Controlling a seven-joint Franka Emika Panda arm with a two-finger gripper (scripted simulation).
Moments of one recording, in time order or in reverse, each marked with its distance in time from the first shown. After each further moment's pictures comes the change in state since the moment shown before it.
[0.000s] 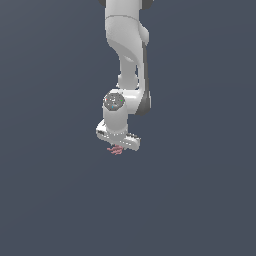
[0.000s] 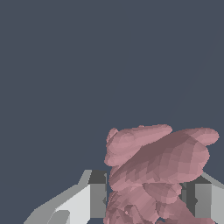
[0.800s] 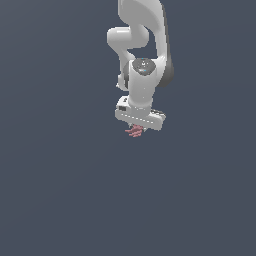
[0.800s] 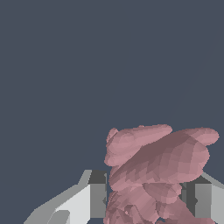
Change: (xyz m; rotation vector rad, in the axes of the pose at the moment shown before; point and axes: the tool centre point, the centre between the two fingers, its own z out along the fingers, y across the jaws) arm -0.070 -0.070 -0.095 -0.001 0.000 0.000
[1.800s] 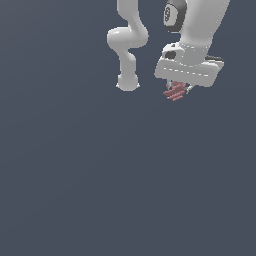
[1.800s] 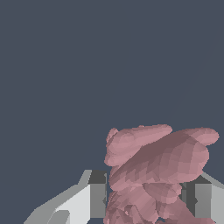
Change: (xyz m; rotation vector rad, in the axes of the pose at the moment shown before) arm -0.113 -0.120 -0.162 -0.001 0.002 -0.001
